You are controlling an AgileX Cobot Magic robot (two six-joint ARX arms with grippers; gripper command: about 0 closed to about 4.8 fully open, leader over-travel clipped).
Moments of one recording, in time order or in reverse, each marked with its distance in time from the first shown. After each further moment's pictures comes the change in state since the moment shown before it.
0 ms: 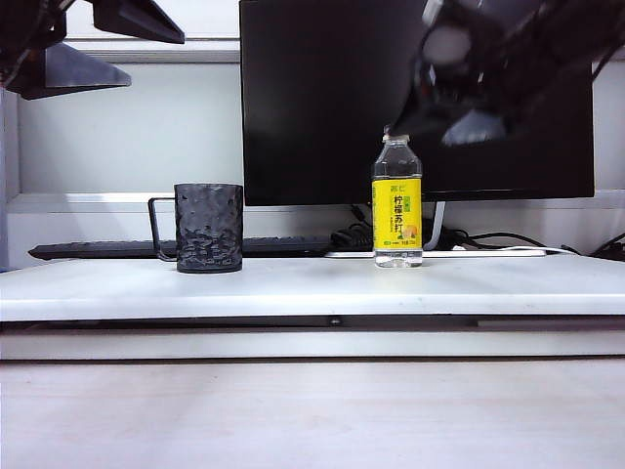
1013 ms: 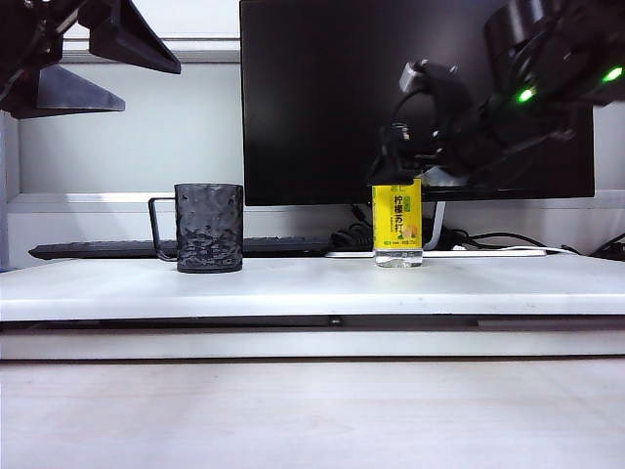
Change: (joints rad) left arm 0.000 0.002 0.000 -0.096 -0.022 0.031; right arm -0.002 0.319 0.108 0.295 0.034 0.029
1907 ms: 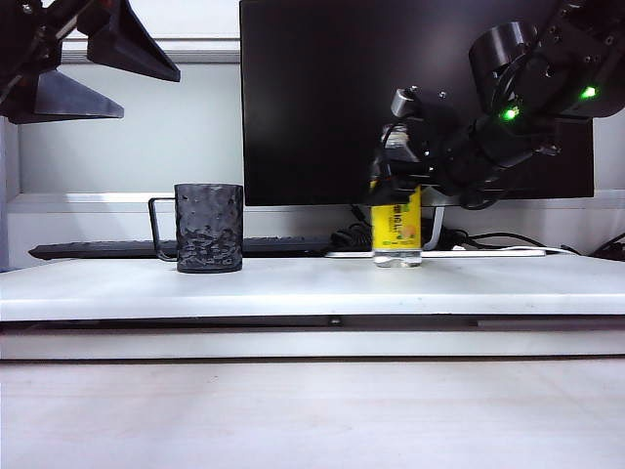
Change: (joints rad) left arm 0.000 0.000 0.000 -0.027 0.000 0.012; right arm 0.000 0.055 0.050 -0.074 0.000 0.004
